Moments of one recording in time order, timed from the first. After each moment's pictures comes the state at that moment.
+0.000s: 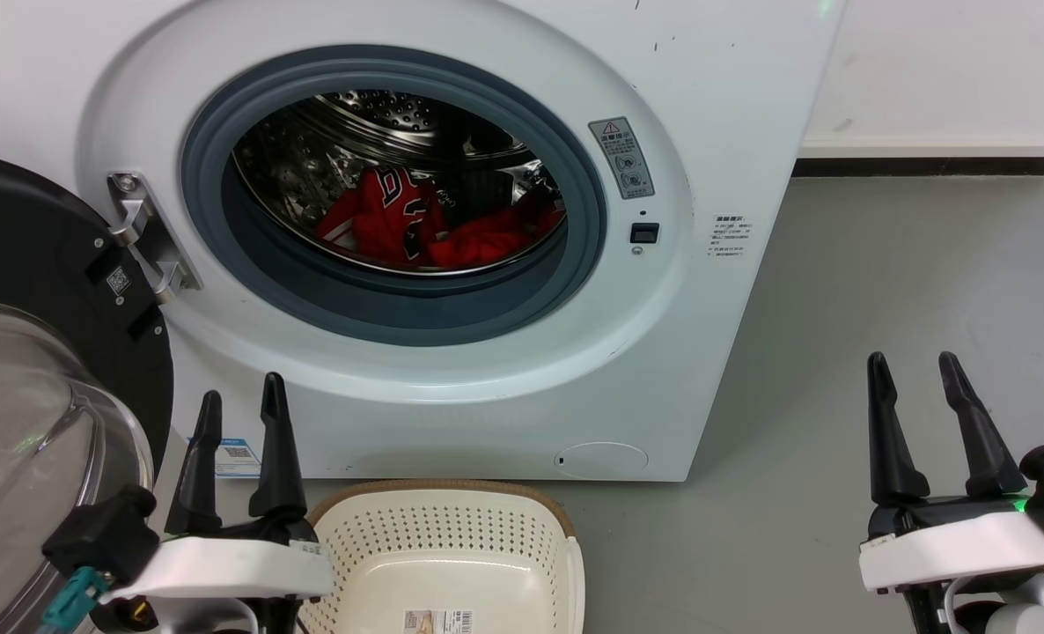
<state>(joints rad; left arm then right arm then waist) 0.01 0.05 0.02 -0.10 -0.51 -0.03 -0.16 -0.01 -0.04 -0.04 -0.06 0.25 0.13 -0.16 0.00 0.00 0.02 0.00</state>
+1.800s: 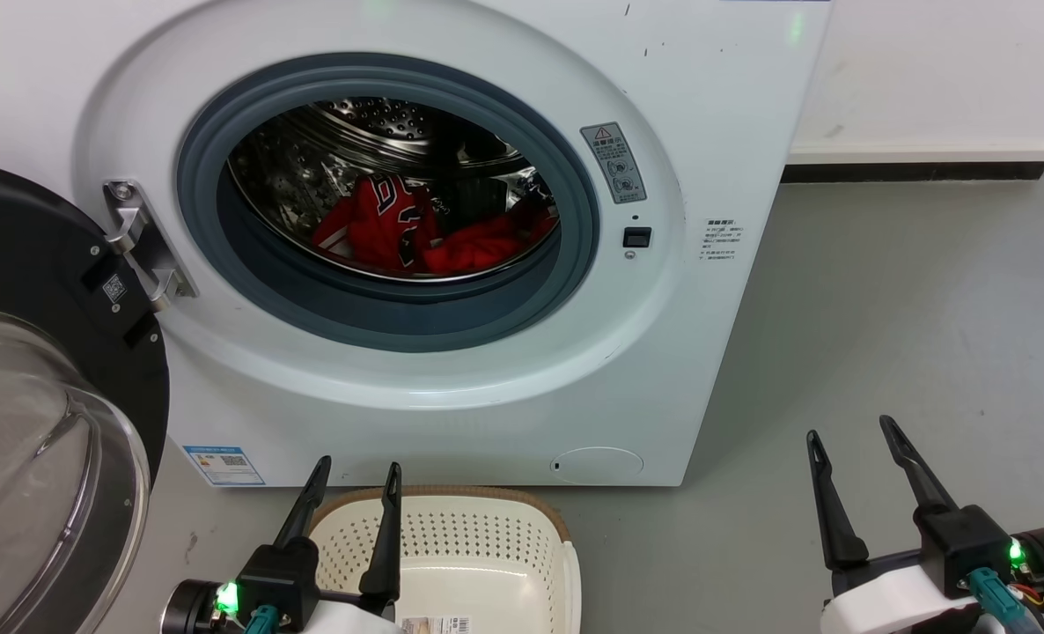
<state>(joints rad) 0.05 0.05 -0.12 0.12 -0.06 -0.04 -0.26 0.03 -0.05 -0.01 0.11 -0.11 0.13 -0.26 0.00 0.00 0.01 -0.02</state>
